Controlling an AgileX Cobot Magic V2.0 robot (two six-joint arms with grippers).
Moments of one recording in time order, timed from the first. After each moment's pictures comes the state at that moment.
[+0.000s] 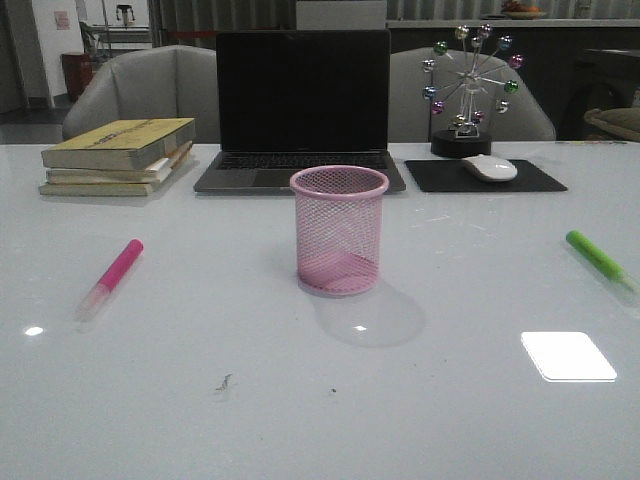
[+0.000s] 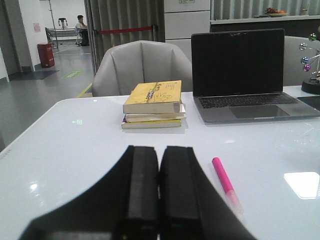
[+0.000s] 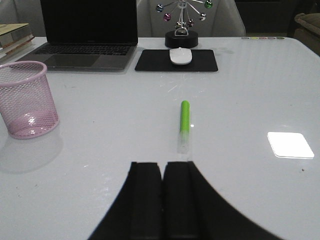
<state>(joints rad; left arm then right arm) -0.07 -0.01 0.01 -0.03 0.04 0.06 0.05 -0.01 0.03 0.07 0.21 0.02</state>
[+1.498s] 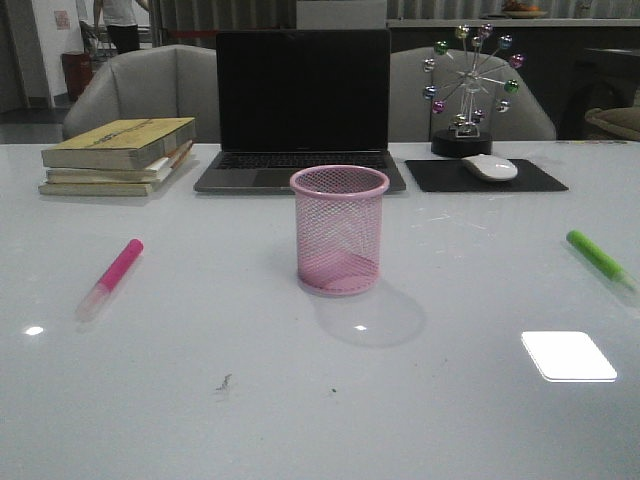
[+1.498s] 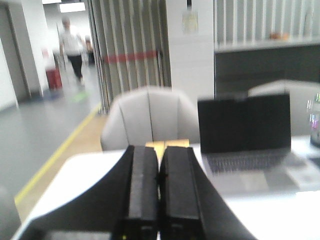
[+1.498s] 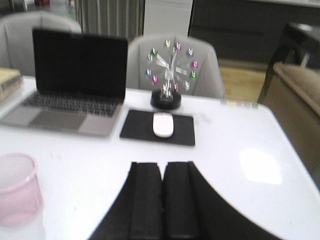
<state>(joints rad) -0.07 0.54 -0.63 0.09 0.12 -0.03 0.05 0.56 -0.66 -0.06 0.34 0.02</state>
